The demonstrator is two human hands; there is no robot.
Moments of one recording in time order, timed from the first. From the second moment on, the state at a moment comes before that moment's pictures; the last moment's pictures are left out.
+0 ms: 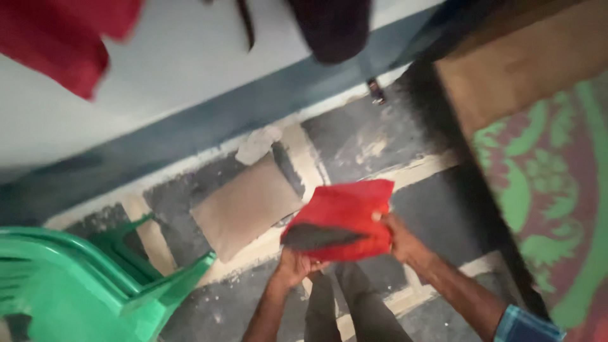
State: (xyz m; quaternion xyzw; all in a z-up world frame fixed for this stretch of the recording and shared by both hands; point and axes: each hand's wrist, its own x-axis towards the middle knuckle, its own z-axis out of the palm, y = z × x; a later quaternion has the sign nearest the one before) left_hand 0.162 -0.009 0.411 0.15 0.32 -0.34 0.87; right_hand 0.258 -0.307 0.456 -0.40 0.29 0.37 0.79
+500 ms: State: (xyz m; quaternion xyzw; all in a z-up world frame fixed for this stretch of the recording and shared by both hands) left_hand 0.130 -0.198 0.569 0.28 0.28 -0.42 0.82; right_hand 0.026 -0.521 0.601 -0.44 0.27 0.16 0.84
